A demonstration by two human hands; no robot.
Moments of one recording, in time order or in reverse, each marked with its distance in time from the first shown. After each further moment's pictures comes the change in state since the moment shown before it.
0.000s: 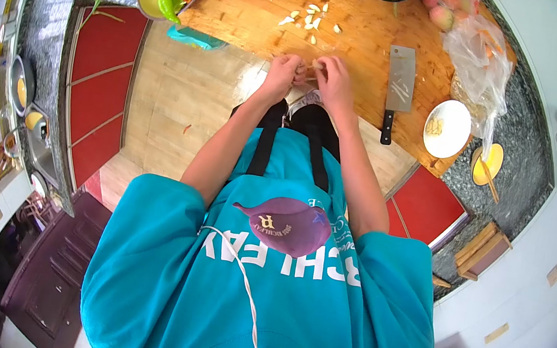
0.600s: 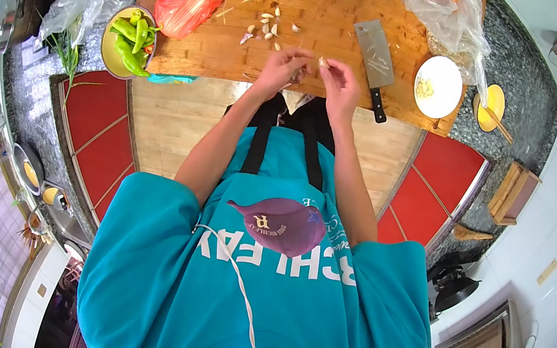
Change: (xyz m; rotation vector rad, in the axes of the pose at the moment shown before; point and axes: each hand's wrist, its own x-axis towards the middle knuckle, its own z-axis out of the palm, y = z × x) left_hand 0.019 0.033 0.046 0.377 -0.295 -0.019; right_hand -0.025 -0.023 -0.032 0.488 0.554 0.421
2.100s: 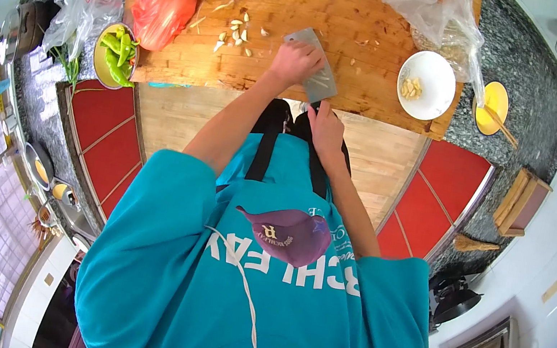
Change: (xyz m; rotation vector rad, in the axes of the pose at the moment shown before) left_hand 0.085 -0.028 0.062 1.438 0.114 1.189; right_hand -0.047 0.057 -0.076 -1.014 -0.266 -0.175
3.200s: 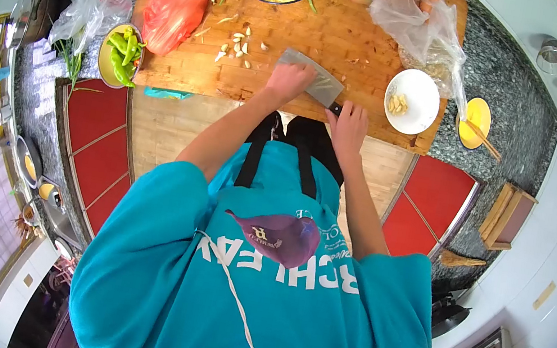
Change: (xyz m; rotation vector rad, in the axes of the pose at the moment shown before) left_hand -0.009 0.014 -0.008 0.051 -0.231 -0.199; right_hand 0.034 0.042 -0.052 -0.200 0.128 -0.030
